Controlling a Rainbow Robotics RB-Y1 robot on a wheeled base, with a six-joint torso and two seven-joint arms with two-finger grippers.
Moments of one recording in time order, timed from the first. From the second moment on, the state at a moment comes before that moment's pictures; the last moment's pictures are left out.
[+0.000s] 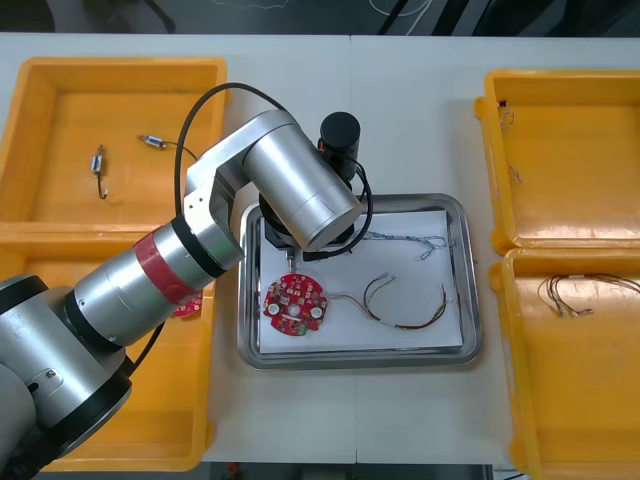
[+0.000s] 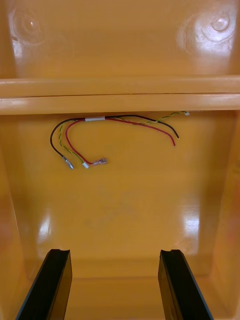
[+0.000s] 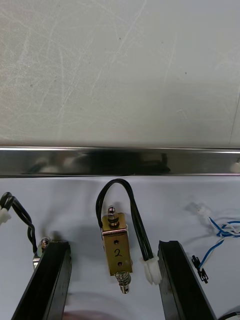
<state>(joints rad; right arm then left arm) -0.01 -0.81 -0.51 -2.25 -0.93 1.92 1.36 -0.84 0.26 -0.68 -1.53 0.35 1.56 -0.55</state>
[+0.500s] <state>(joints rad) -0.01 -0.81 -0.51 -2.25 -0.94 1.92 1.36 -0.84 0.26 -0.66 -1.64 0.35 1.65 -0.55</state>
